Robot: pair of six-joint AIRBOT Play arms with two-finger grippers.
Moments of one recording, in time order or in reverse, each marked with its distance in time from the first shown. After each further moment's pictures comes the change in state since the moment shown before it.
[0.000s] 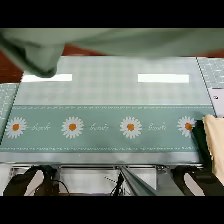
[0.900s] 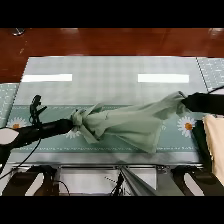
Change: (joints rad) left arm -0.255 0.095 -1.289 -0.116 0.447 0.105; right arm 0.000 0.009 -1.096 -0.058 -0.188 0.110
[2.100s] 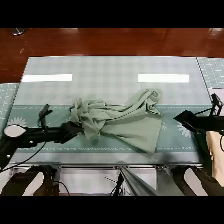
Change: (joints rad) left arm 0.055 -0.172 -0.068 -0.109 -0.138 -0.042; right arm -0.407 -0.145 -0.414 0.211 -0.148 -0.148
